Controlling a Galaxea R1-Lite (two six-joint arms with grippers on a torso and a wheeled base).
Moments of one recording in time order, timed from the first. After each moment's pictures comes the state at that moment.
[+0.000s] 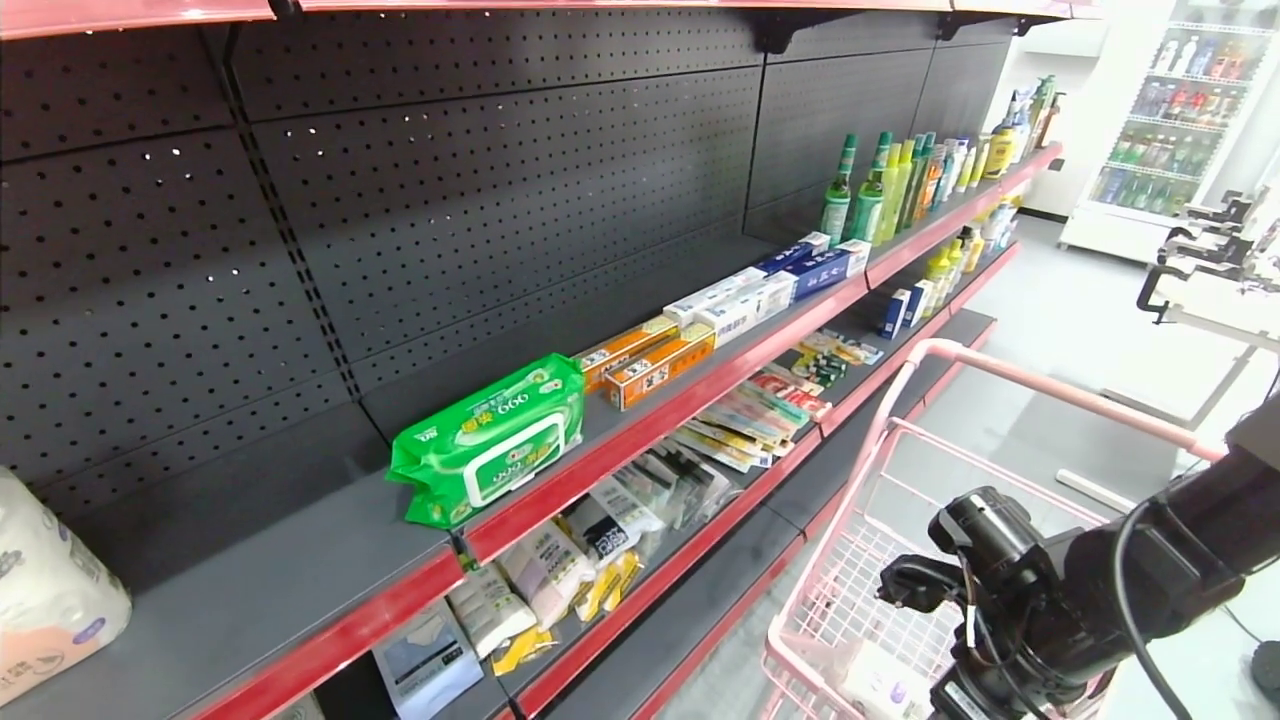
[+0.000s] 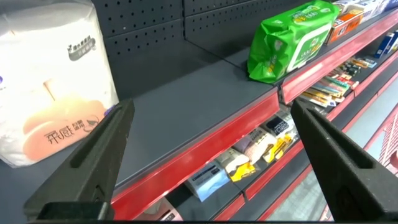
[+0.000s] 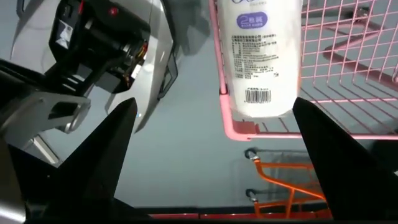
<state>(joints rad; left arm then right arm) 0.00 0.00 0.00 0.00 0.04 0.00 0.30 1.96 -0.60 0.05 0.03 -0.29</state>
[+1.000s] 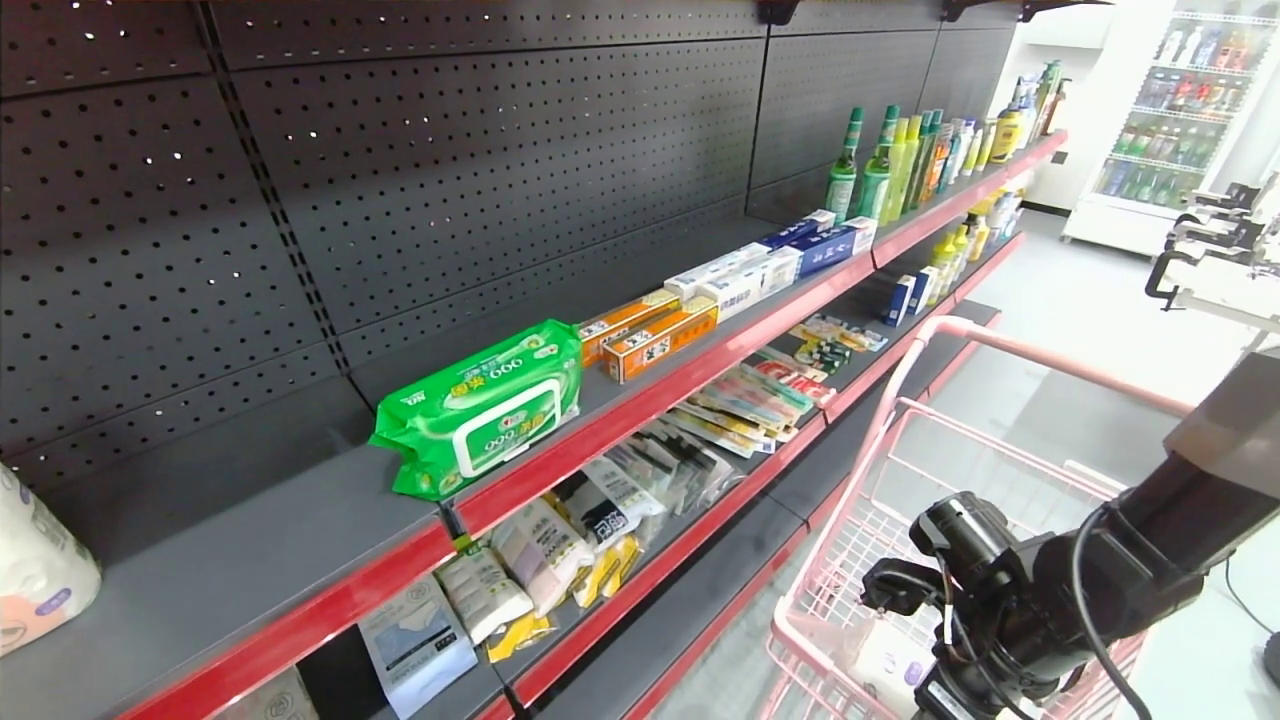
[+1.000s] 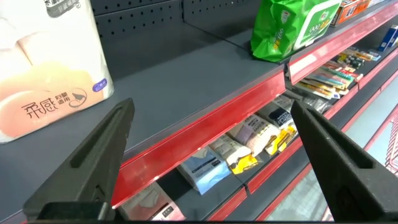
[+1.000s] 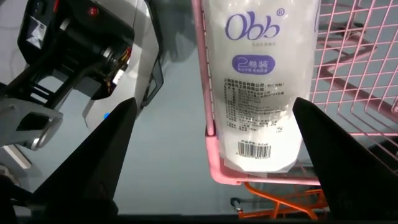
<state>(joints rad) 0.00 0.00 0.00 0.00 0.04 0.00 0.29 2.05 -0.61 -0.03 0.01 -0.36</state>
